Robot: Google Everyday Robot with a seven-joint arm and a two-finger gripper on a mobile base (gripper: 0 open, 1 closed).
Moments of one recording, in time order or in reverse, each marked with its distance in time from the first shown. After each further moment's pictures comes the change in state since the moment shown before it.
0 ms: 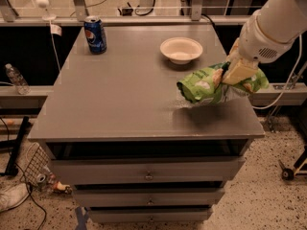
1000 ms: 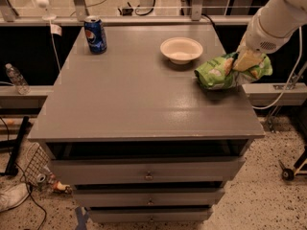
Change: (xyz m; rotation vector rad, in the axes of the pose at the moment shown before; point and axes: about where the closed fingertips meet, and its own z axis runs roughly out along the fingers) arm 0.050 -0.080 0.036 0.118 0.088 0.028
